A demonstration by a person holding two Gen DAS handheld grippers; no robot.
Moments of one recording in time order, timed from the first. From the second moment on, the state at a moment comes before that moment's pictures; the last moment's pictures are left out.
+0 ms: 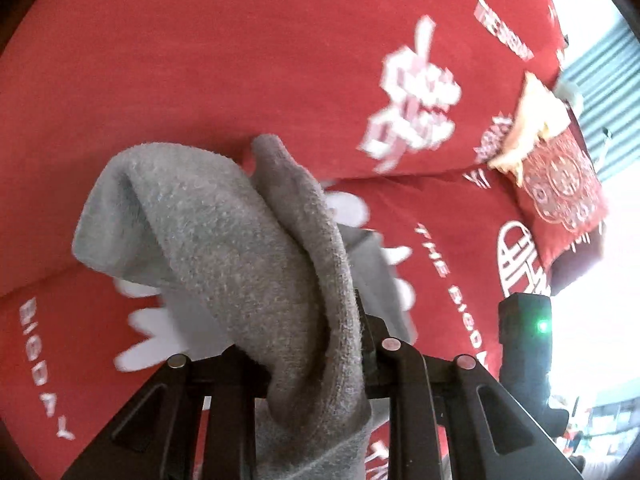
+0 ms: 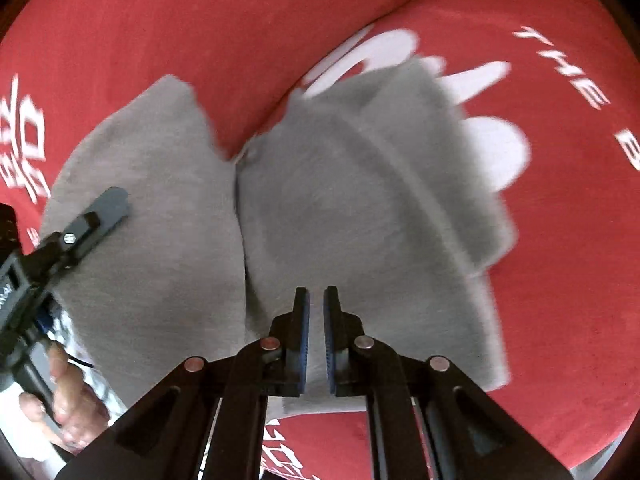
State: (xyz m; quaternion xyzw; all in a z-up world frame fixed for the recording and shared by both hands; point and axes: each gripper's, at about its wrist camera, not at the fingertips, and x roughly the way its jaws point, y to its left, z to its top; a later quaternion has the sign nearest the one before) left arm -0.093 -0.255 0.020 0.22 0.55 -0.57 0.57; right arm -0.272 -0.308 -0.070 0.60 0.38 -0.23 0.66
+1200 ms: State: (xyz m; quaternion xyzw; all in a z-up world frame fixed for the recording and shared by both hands) left arm -0.045 -0.198 -0.038 0.29 0.59 -0.40 0.64; right arm -0.358 -0.373 -0.143 0.79 0.21 -0.15 0.55
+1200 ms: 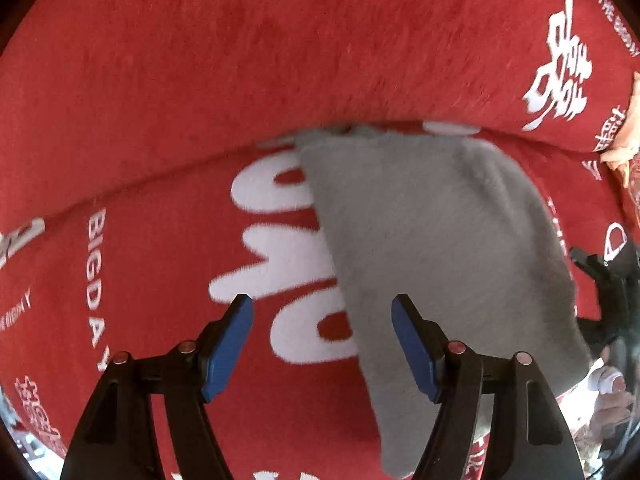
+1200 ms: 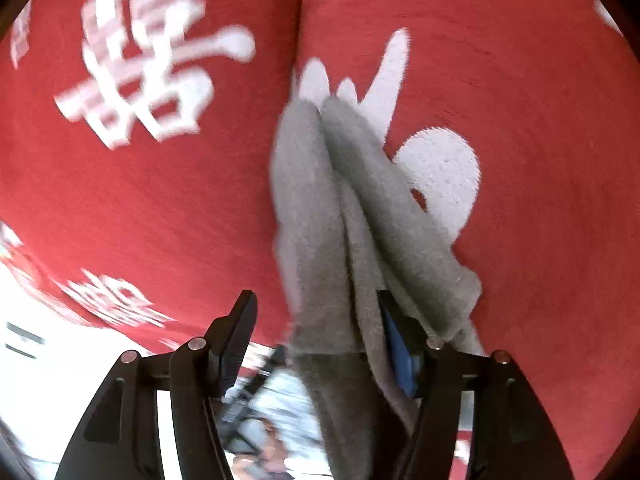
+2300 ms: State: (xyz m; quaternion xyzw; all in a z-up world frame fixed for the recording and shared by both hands) left arm -0.109 -0.183 -0.054 0.33 0.61 -0.42 0.59; right arm -0.366 -0.330 -0.034 0.56 0.45 -0.23 0.66
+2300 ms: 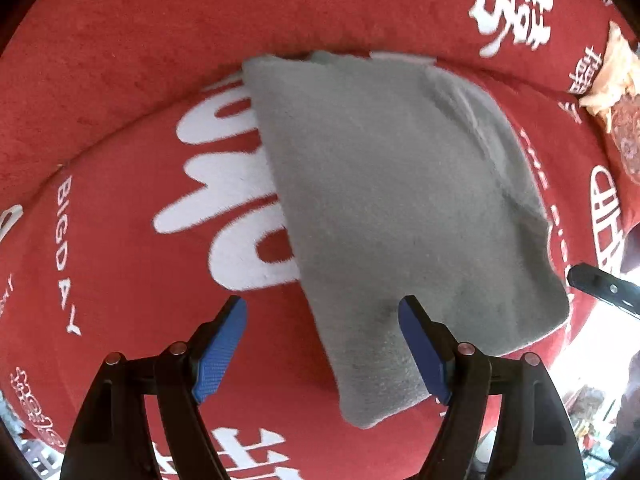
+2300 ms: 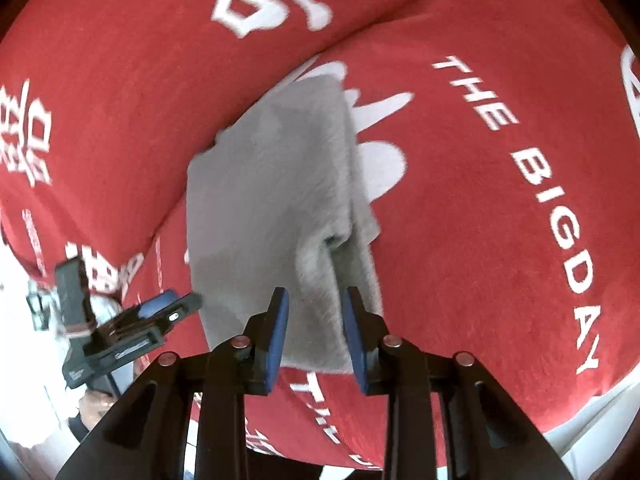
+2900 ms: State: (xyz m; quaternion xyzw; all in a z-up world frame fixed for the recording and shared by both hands) left arm -0.121 -0.155 -0.080 0.35 0.60 -0.39 0.60; right arm -0.347 -0.299 -0.065 0.48 0.53 -0.22 0.66
